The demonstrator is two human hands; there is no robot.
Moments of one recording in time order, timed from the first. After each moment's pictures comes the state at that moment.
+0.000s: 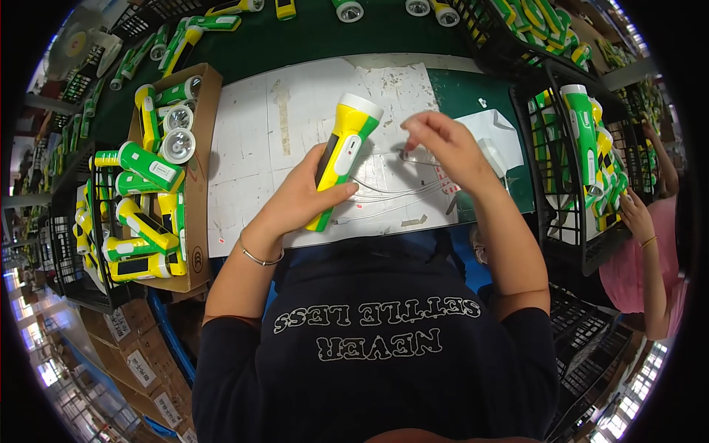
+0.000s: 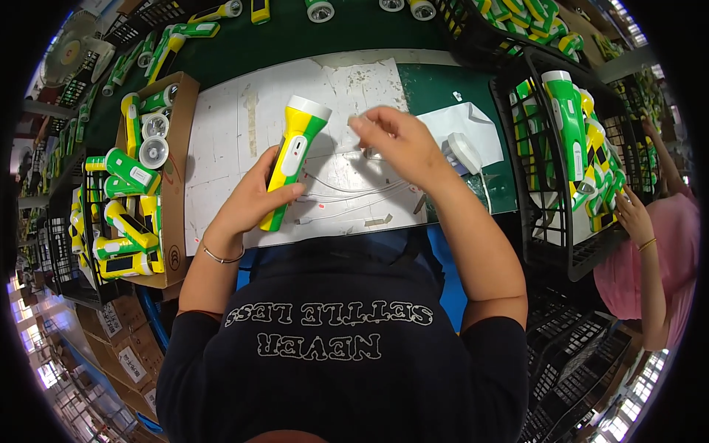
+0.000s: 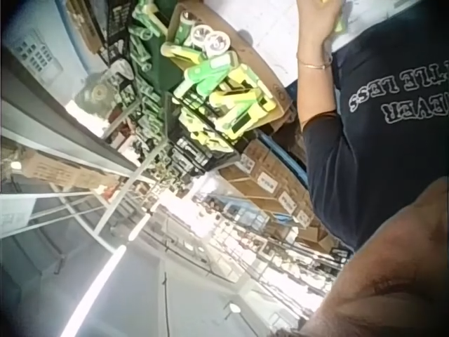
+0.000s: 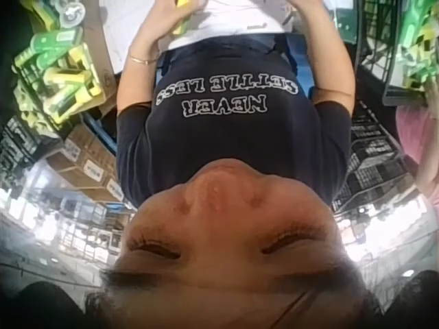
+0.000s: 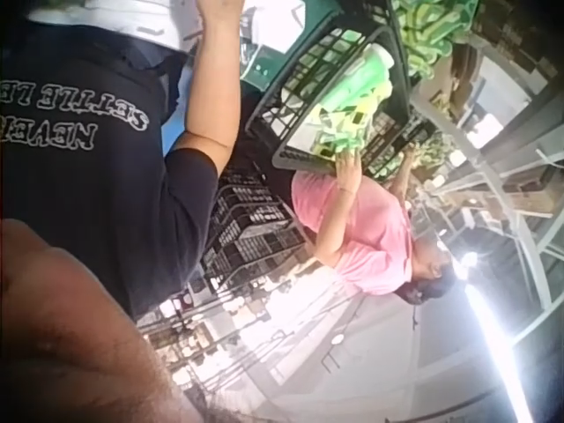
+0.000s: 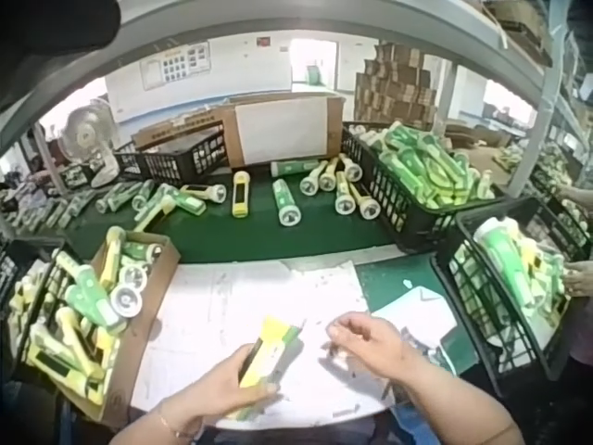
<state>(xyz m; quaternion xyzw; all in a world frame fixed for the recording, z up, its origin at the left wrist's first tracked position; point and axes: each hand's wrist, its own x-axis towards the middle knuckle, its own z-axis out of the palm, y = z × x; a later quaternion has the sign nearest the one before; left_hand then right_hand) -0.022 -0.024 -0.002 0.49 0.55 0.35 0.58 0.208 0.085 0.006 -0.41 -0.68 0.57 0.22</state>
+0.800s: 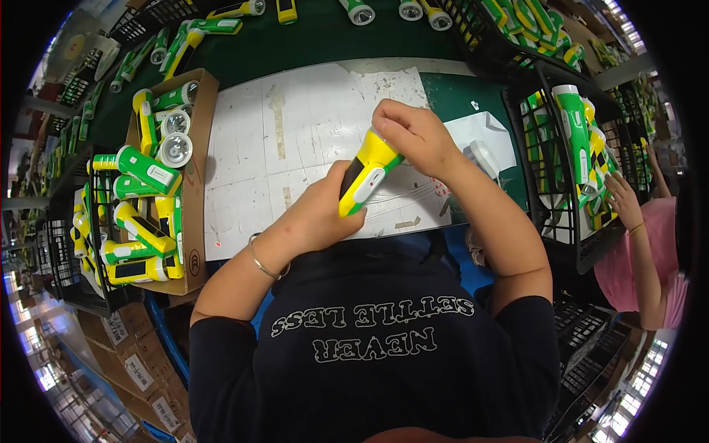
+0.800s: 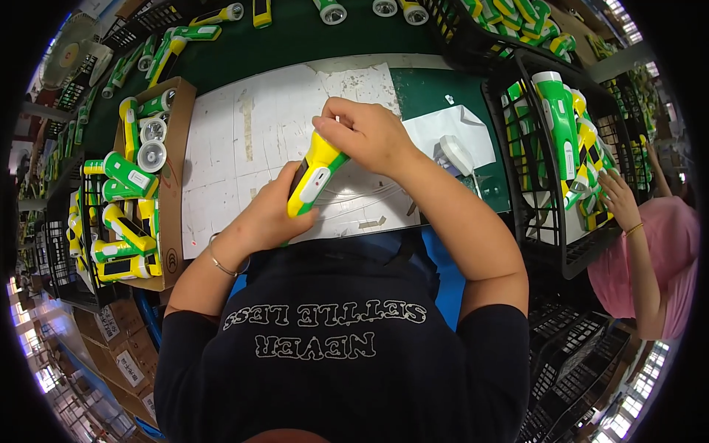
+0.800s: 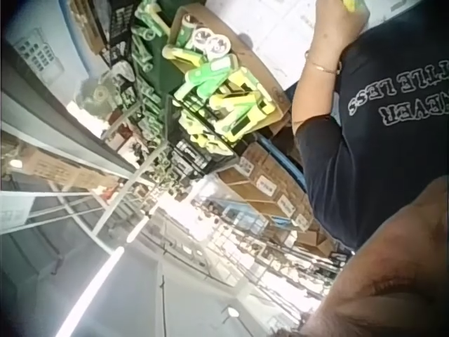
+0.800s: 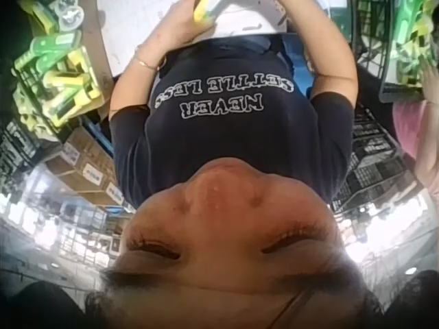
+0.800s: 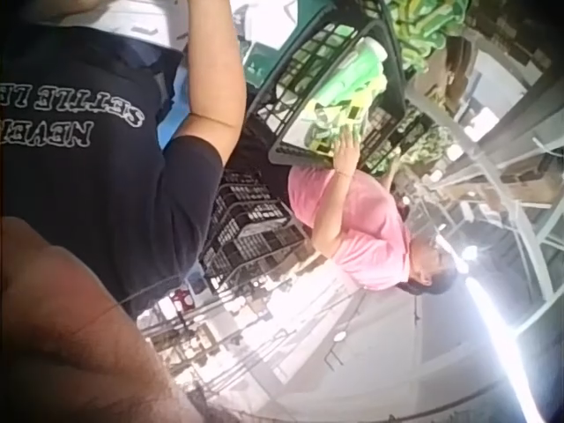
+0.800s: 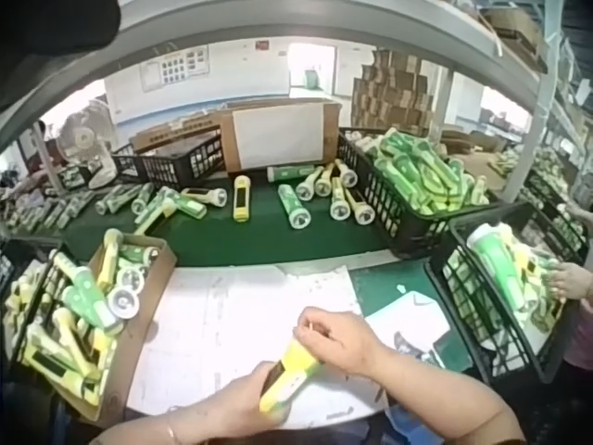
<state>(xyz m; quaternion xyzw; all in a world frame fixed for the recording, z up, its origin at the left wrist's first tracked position) 0.007 -0.026 0.018 0.62 0.58 0.24 0.46 0.176 0.100 0.015 -0.32 -0.79 0.45 0.26</state>
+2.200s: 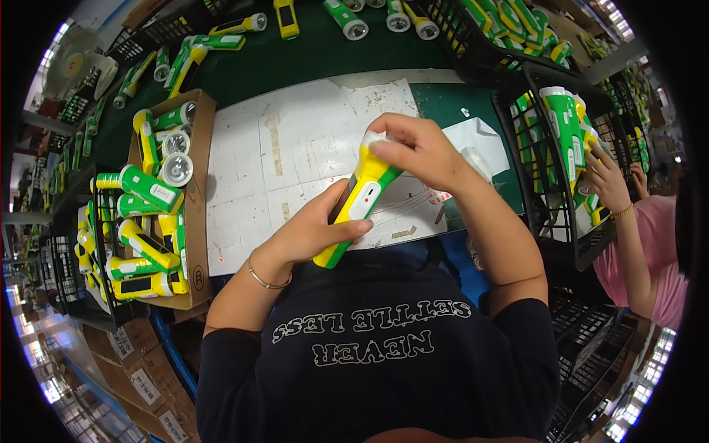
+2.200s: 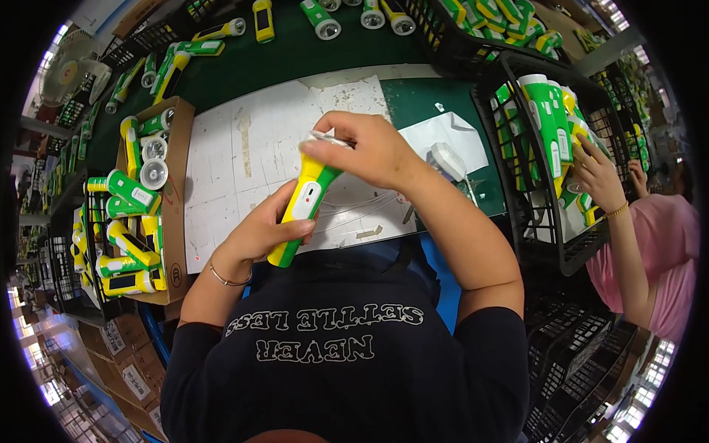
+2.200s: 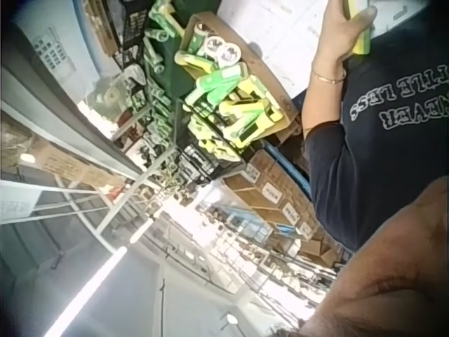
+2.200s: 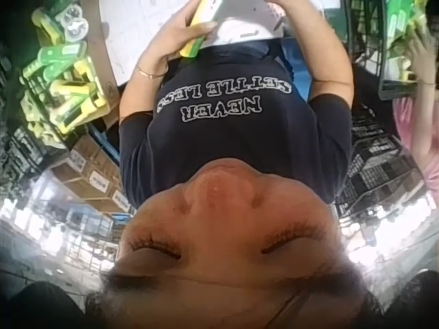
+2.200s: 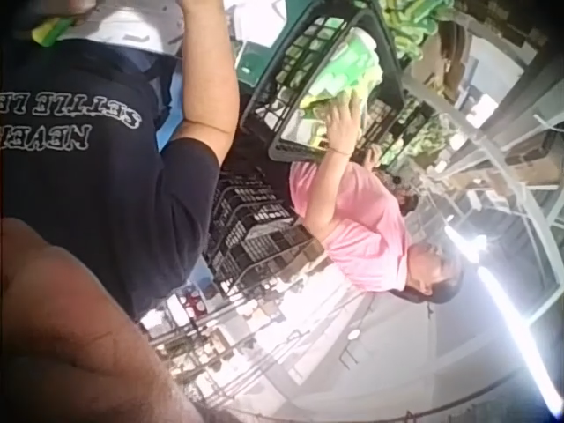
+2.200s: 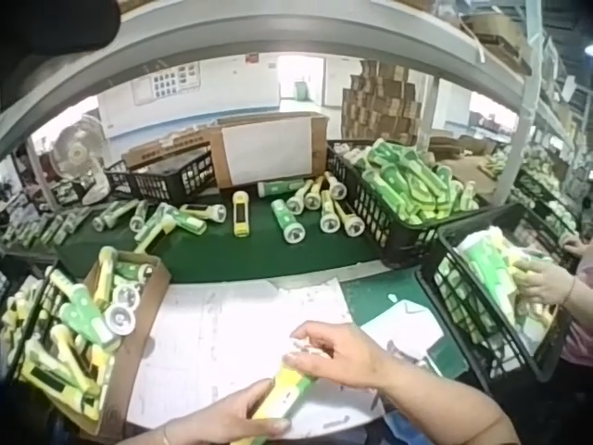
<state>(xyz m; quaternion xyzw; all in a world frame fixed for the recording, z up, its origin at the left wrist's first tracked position) 0.007 -0.027 0.020 0.42 0.41 0.33 0.74 0.192 0.087 0.047 -0.33 -0.75 0.54 0.20</state>
